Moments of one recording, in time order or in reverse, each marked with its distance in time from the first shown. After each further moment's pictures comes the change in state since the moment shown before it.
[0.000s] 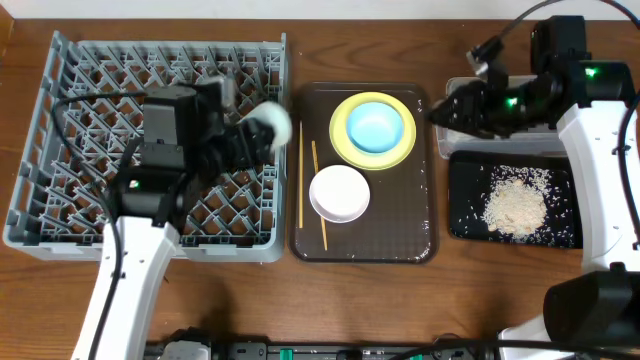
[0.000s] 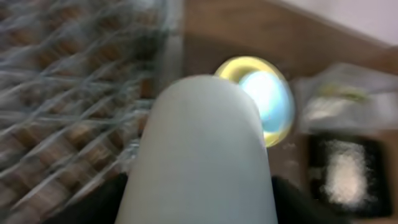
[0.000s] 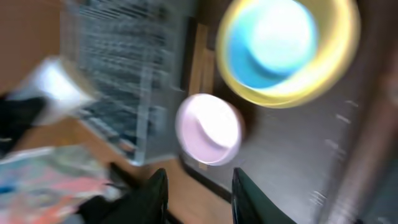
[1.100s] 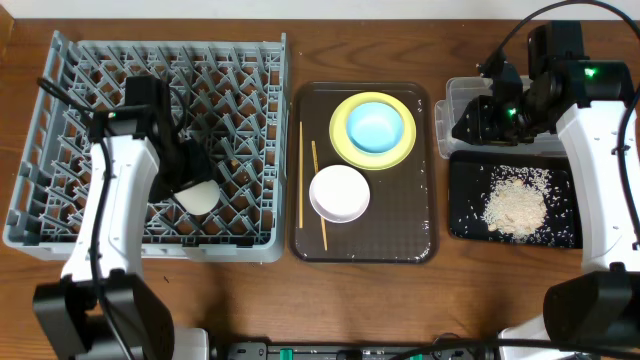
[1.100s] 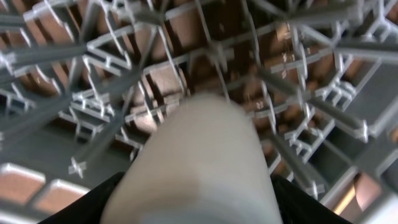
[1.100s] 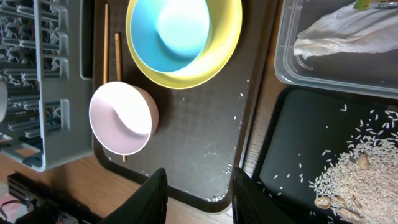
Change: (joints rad) left arm 0.218 0.390 0.164 -0.434 -0.269 0.023; right arm 0.002 0.000 0.000 -0.046 0.294 -0.080
